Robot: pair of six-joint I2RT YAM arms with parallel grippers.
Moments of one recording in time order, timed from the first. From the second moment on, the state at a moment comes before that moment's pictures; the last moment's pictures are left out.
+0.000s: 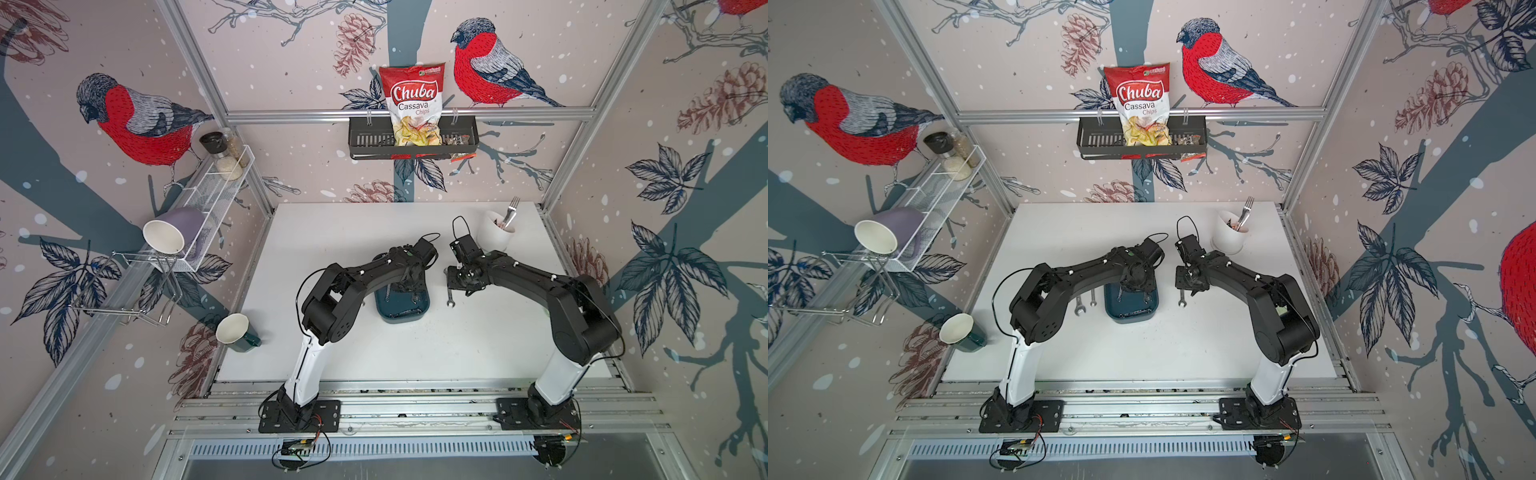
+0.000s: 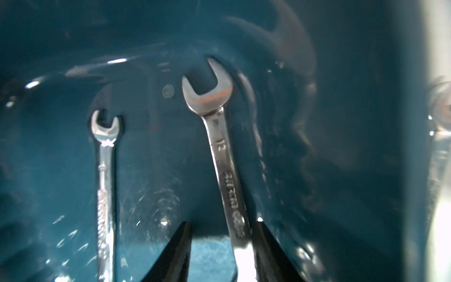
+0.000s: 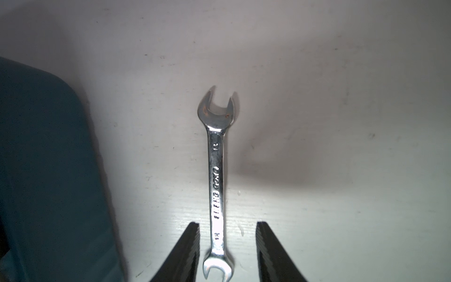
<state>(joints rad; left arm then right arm) -0.74 2.16 1.62 -0.75 -0.14 -0.69 0.52 1.75 1.14 -0.55 0.04 0.48</state>
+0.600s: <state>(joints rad) -0.69 2.09 1.52 -0.74 -0.18 -0.57 0.51 1.73 1.13 -0.55 0.04 0.48</state>
